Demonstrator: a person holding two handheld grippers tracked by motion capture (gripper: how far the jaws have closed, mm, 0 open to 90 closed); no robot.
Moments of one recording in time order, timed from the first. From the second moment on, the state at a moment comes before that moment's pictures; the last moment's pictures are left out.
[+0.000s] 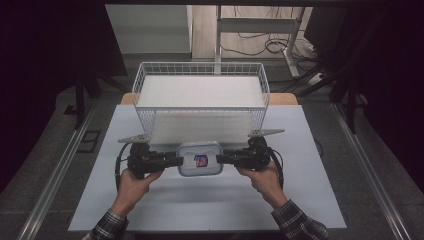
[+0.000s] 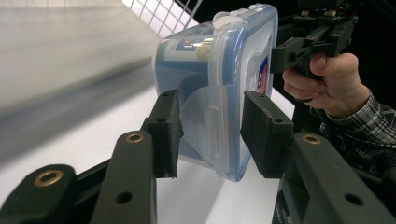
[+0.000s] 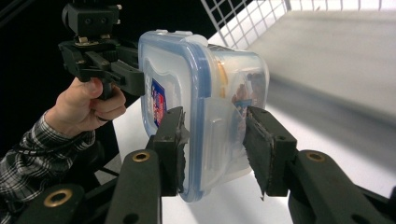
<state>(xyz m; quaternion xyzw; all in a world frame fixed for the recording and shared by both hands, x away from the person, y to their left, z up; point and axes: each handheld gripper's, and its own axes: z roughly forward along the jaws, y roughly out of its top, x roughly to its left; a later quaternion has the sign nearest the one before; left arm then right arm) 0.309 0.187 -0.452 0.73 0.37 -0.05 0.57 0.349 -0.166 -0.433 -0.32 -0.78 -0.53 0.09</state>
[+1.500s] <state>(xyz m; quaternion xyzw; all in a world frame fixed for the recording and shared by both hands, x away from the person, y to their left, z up) 0.438 0.193 -0.347 0.72 0.37 -0.01 0.59 0.465 -0.155 -0.332 -0.35 -0.74 -0.57 0.05</state>
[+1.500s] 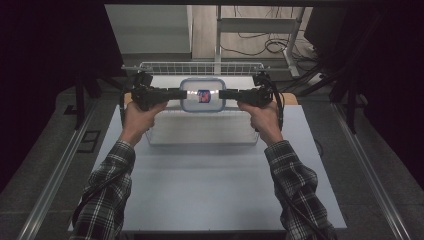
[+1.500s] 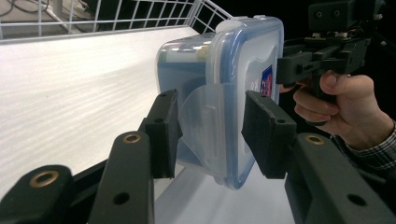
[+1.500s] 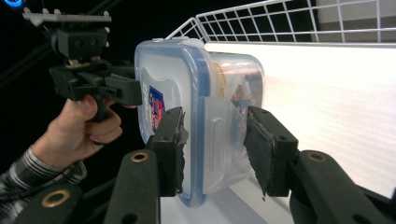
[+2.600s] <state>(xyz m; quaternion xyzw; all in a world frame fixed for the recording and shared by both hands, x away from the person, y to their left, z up) 0.451 0.193 -0.341 0.72 0.42 0.06 0.56 0.476 -0.144 -0.328 -0.39 -0.75 -0.54 -0.01</state>
